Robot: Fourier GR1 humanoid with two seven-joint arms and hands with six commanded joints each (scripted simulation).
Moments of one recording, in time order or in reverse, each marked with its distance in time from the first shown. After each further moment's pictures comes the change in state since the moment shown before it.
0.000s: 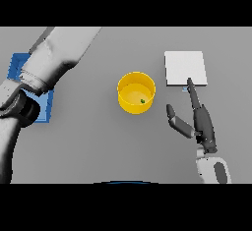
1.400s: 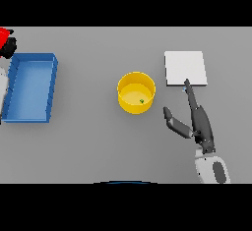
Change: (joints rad) left arm 0.891 0.279 0.729 -0.588 0.862 0.429 0.612; right arm -0.003 -0.005 0.008 0.032 0.009 0.001 -0.009
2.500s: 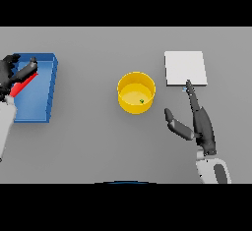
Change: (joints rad) left arm 0.268 -0.016 -0.084 -0.280 -0.010 -0.076 0.085; right arm 0.019 0.000 -0.001 -0.024 -0.014 0.004 -0.027
